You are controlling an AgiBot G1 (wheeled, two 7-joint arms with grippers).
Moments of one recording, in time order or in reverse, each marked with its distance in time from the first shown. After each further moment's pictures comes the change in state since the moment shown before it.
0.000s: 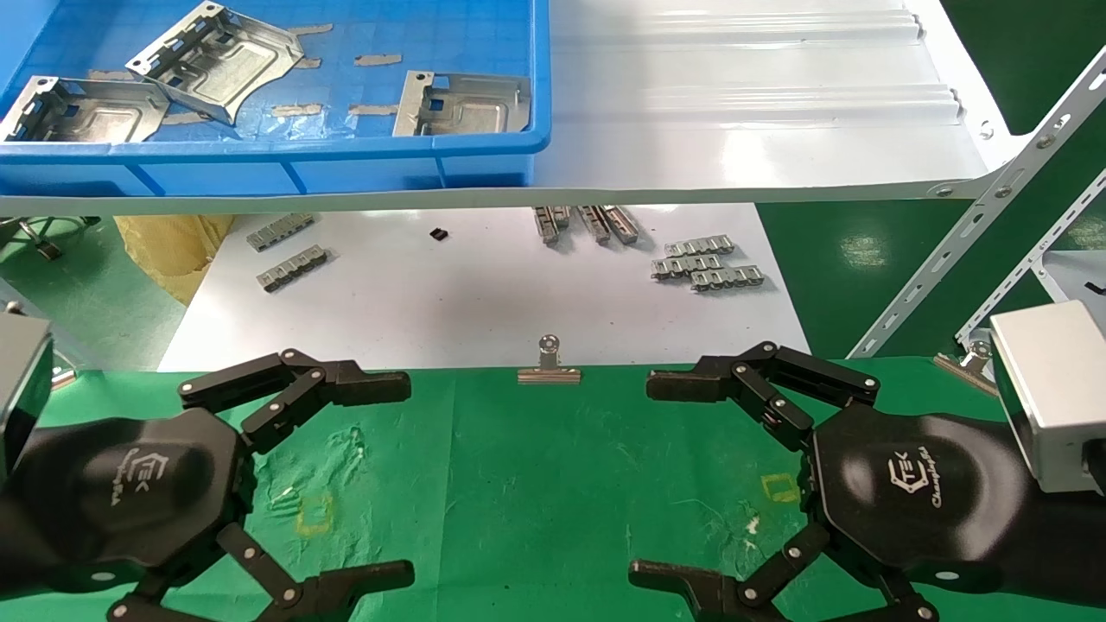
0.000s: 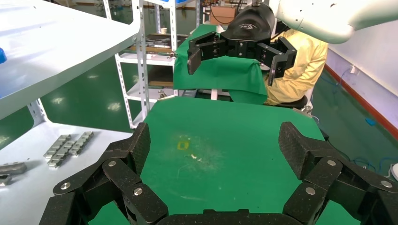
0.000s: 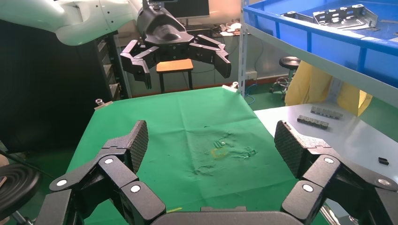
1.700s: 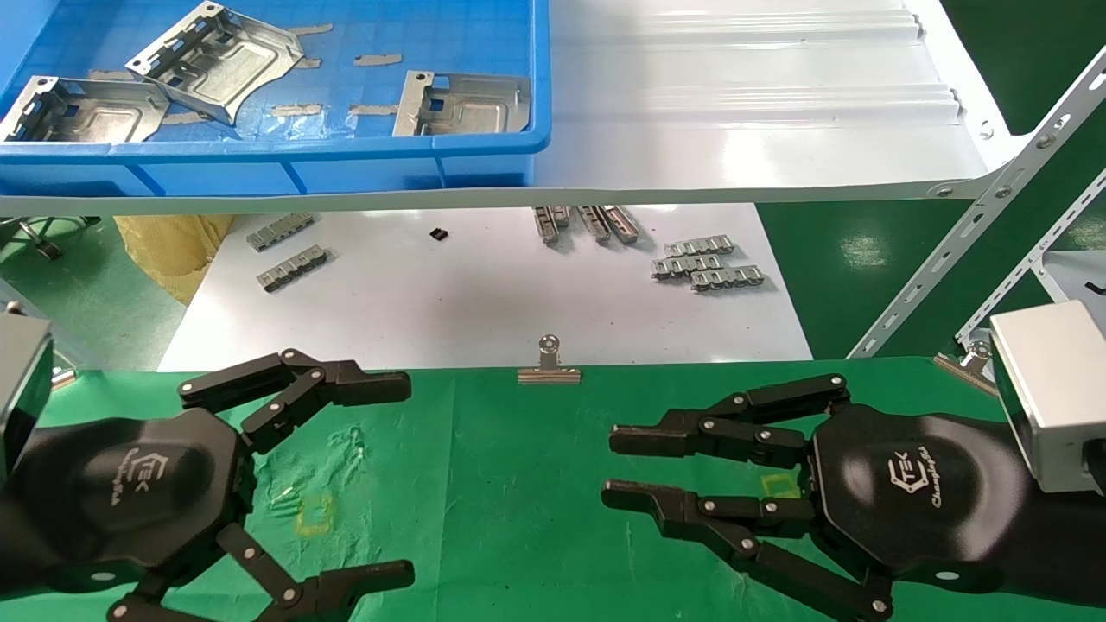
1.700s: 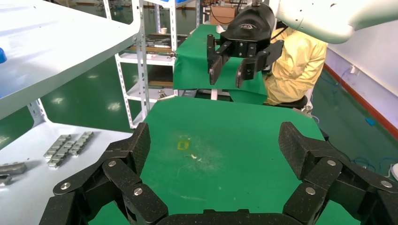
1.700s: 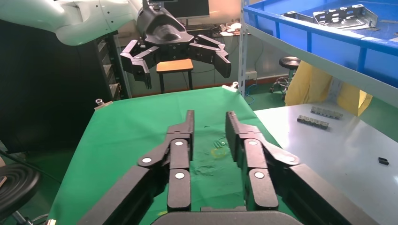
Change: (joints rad) left arm -0.008 0.001 0.000 -0.001 0.002 -0.001 -0.002; right arm 0.000 0.000 0.000 0.000 0.000 0.000 0.000
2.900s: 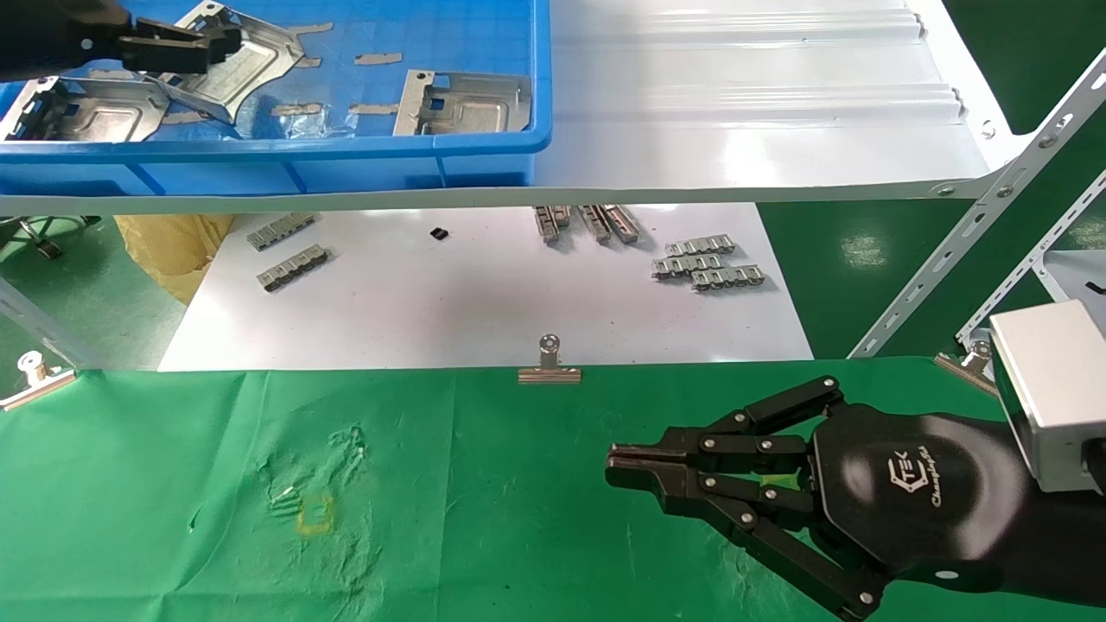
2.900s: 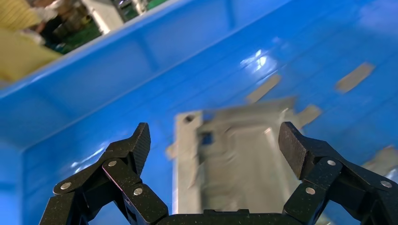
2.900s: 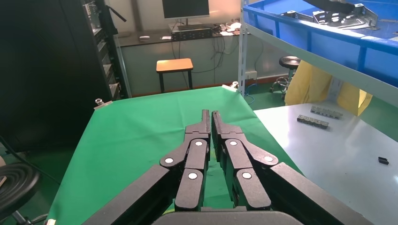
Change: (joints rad) left arm -0.940 0.363 0.243 1.095 0.694 -0.524 0.161; right arm 0.001 0.001 -0.003 -0.001 0.002 0.000 -0.001
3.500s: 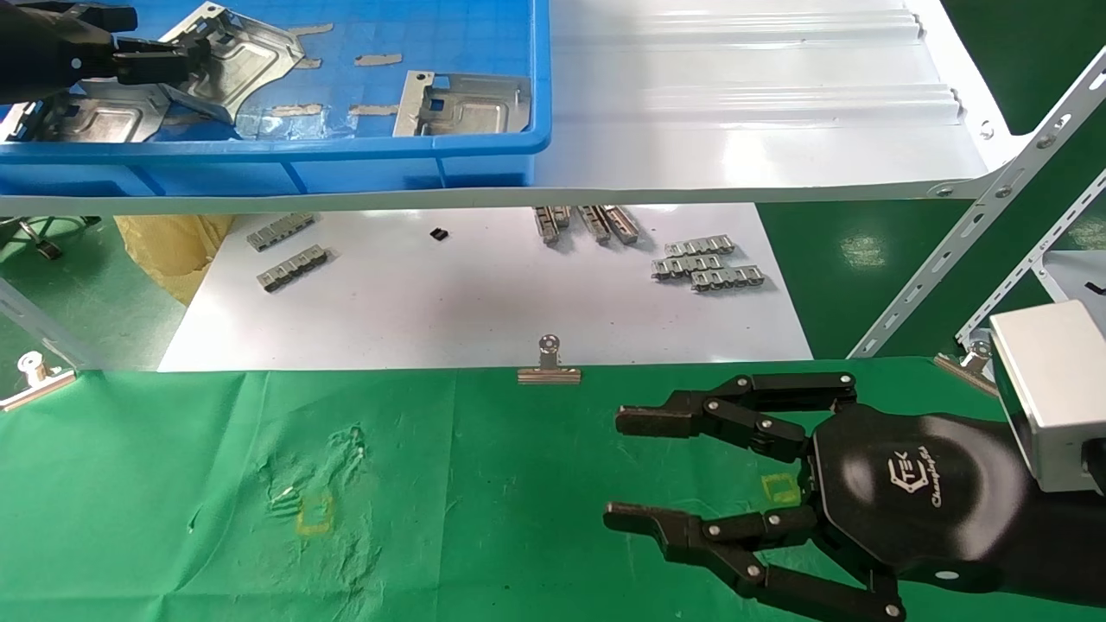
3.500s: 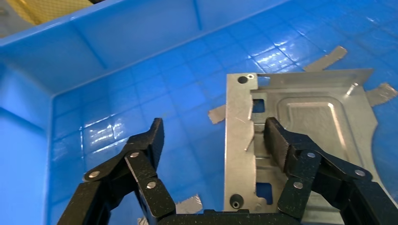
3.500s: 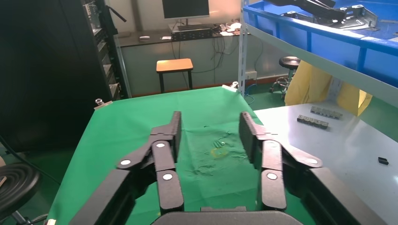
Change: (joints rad) left arm -0.036 0.039 0.007 0.165 0.018 -0.125 0.012; right arm 0.000 0.001 -0.001 0.000 0.001 0.001 -0.001
